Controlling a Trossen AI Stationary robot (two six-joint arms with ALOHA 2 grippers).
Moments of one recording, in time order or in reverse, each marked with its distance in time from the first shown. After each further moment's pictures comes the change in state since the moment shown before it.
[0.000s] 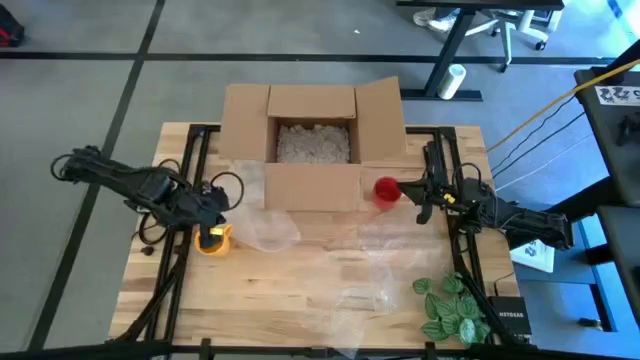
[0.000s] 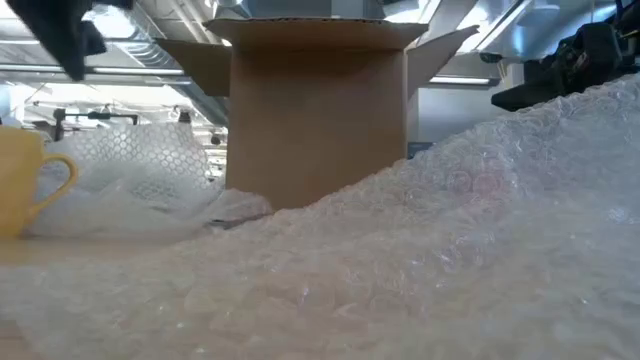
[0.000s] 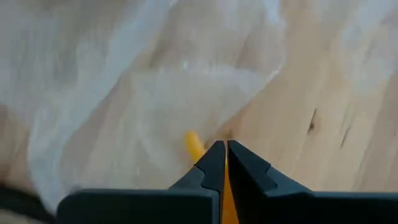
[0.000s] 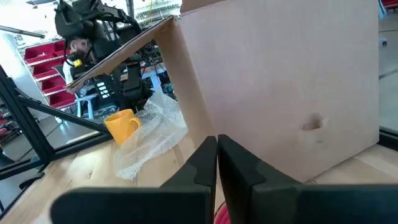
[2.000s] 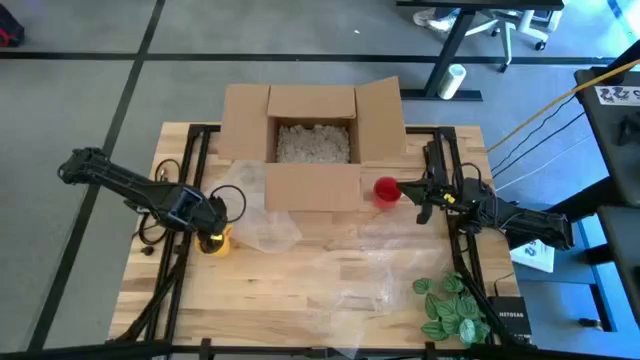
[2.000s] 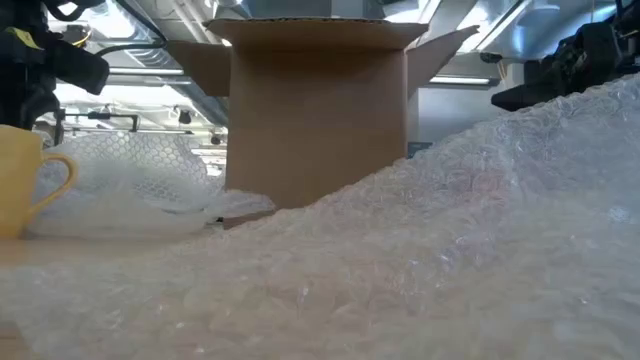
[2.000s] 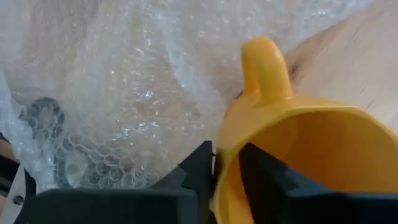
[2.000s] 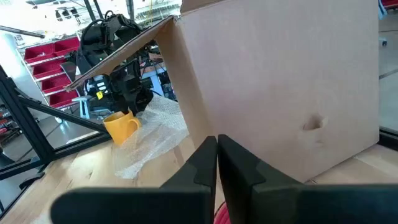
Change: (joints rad) left arm 0.001 0.005 -0.280 0.042 0.126 -0.146; right arm 0.000 0.000 0.000 0.000 0.000 0.000
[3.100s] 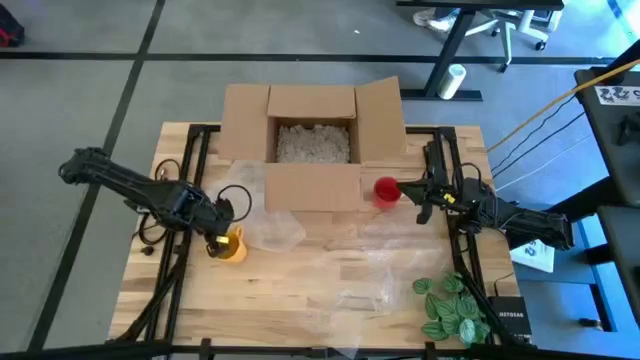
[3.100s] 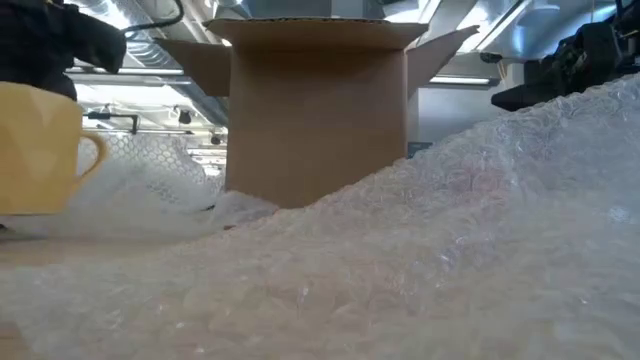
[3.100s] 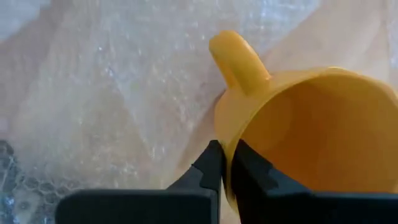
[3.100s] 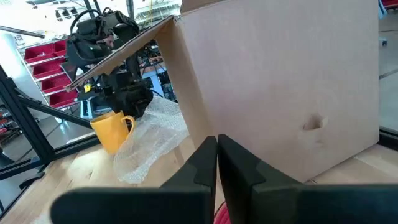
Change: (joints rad) left arm -0.002 0.077 0.087 0.120 0.024 0.011; right arm 0.000 0.000 0.000 0.000 0.000 0.000
